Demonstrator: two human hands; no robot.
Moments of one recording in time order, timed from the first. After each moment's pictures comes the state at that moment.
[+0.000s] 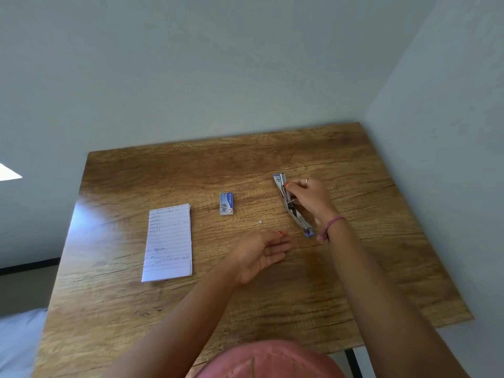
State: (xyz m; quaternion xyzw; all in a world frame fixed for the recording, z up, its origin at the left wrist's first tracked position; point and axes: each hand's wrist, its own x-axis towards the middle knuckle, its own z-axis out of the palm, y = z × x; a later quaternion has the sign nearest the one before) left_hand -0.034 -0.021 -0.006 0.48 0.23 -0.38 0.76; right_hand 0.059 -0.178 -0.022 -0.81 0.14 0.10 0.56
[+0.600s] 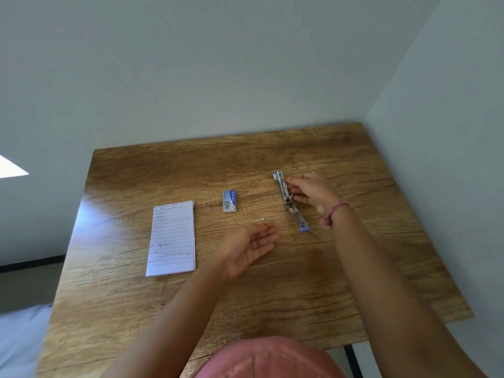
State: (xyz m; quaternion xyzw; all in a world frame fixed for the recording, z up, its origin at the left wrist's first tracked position) left_hand -0.036 0.004 0.000 0.46 0.25 -0.33 0.79; right_hand 0.076 -0.180 -0.015 -0.75 0.21 0.18 0.60
